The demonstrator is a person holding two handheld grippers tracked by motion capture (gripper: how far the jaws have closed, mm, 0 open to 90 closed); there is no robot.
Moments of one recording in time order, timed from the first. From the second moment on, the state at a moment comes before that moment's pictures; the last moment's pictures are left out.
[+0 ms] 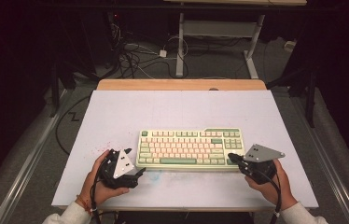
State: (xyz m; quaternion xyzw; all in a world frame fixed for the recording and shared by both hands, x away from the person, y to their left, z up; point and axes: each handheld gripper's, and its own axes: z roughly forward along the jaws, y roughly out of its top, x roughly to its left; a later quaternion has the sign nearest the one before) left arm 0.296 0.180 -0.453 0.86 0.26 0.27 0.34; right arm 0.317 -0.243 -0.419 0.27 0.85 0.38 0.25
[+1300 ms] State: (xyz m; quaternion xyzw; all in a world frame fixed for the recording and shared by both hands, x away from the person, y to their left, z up) left arm 0.293 0.187 -0.454 0.86 0.27 0.26 0.33; right arm 0.360 -0.198 -0.452 0.26 0.89 0.31 0.22
